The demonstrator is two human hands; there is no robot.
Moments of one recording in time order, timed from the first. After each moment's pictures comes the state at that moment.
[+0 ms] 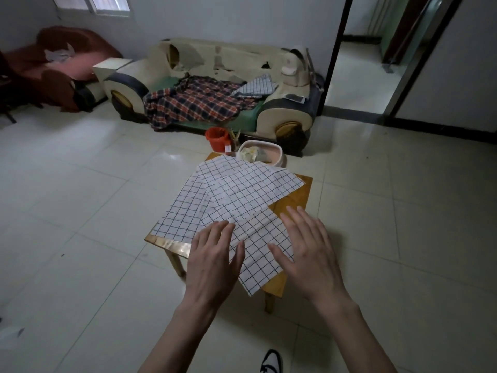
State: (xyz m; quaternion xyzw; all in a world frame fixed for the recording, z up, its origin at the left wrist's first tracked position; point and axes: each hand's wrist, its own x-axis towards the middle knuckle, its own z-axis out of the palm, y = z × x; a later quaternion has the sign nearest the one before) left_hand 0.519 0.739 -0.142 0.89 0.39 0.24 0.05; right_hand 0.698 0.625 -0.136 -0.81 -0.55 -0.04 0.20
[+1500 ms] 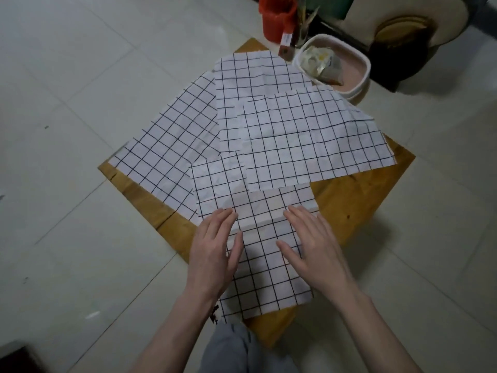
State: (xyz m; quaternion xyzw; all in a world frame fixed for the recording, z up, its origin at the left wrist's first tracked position) left_hand 0.662 0.924 -0.484 0.79 0.54 0.19 0.19; right_hand 0.898 0.874 -0.482 -0.68 -0.70 0.19 0.12
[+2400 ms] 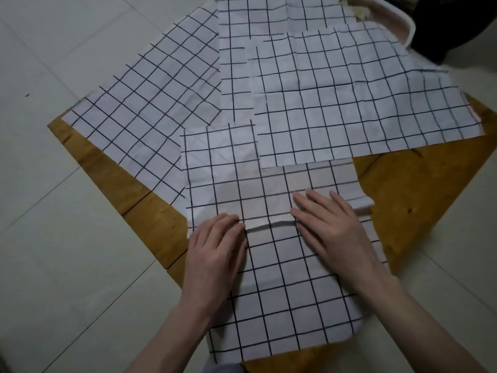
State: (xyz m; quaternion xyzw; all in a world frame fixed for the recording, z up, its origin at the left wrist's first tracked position) left_hand 0.649 0.908 -0.649 0.82 0.53 0.18 0.14; right_hand 0.924 0.905 -0.641 -0.57 -0.81 0.08 0.14
